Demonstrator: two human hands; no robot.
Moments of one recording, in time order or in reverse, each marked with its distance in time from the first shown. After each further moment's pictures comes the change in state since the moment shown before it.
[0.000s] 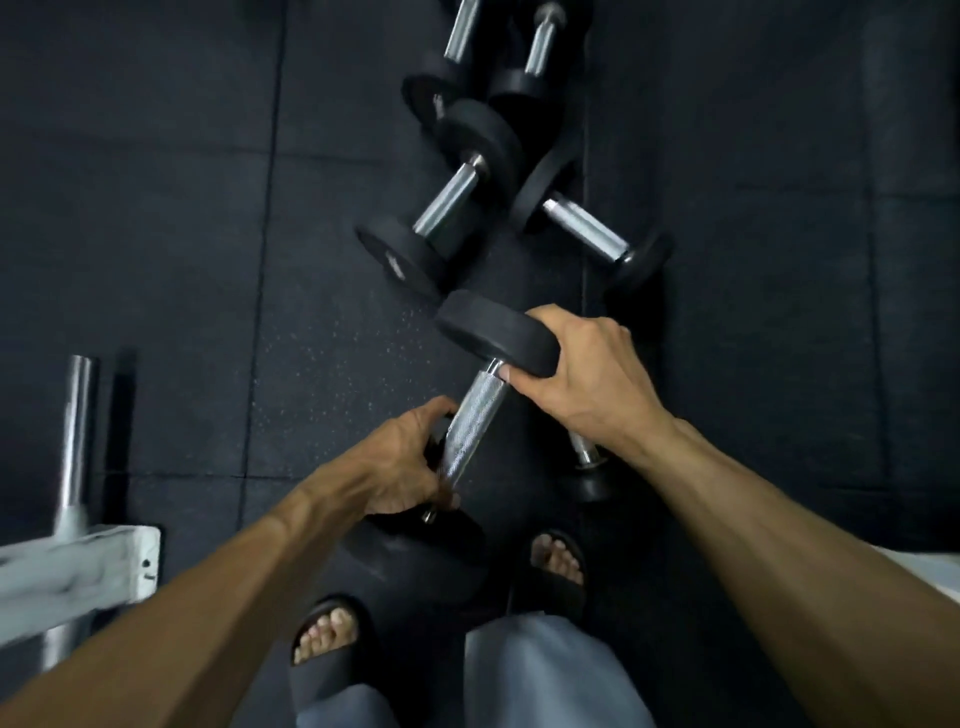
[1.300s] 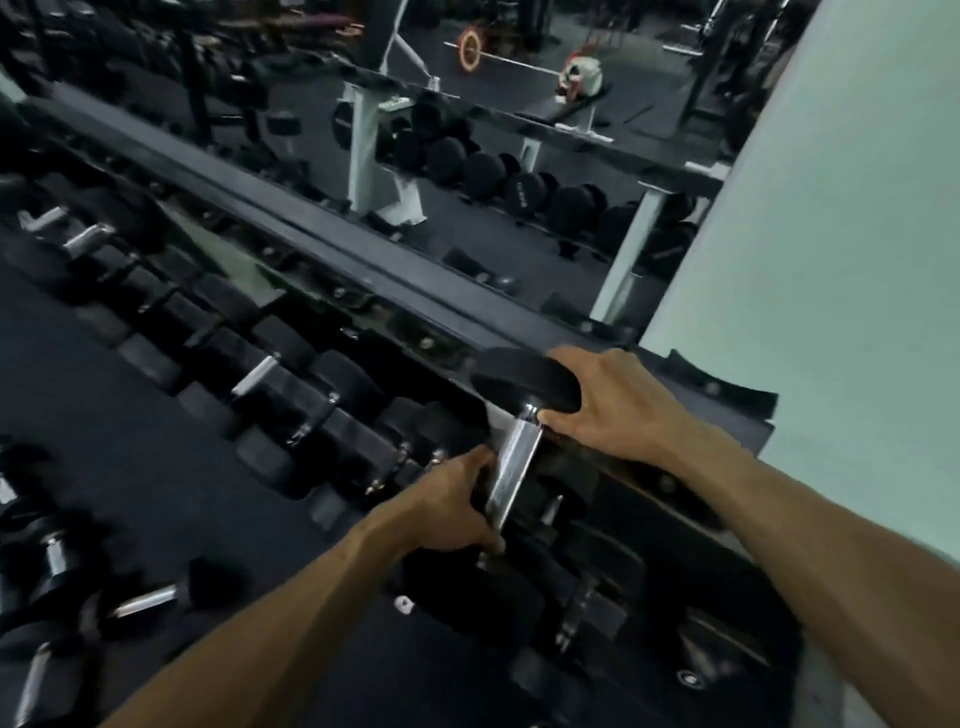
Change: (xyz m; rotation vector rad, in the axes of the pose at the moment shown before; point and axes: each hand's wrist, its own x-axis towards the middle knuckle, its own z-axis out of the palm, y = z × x) left_hand -0.425 0.609 0.399 0.798 -0.296 0.863; right_hand -0.722 0.035 -0.575 -0.229 0.677 0.554
